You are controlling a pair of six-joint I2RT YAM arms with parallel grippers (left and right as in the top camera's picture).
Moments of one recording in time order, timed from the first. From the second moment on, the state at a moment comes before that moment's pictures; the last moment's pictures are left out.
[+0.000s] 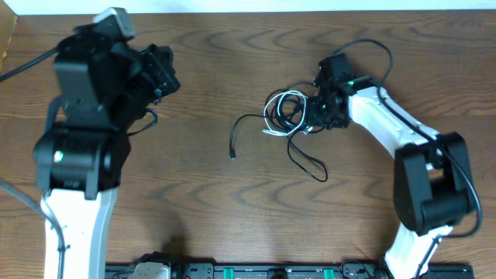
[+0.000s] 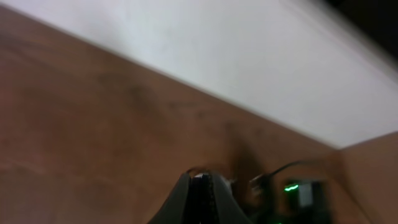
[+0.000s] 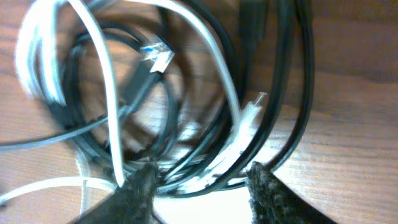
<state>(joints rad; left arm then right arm) -0.12 1.26 1.61 -0.88 0.15 -0.53 0.30 1.92 1.35 -0.68 -0.19 0.33</state>
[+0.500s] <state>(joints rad) -0.12 1.38 1.61 -1.00 0.12 -0.41 0.37 1.81 1.39 -0.65 -0.27 0.28</state>
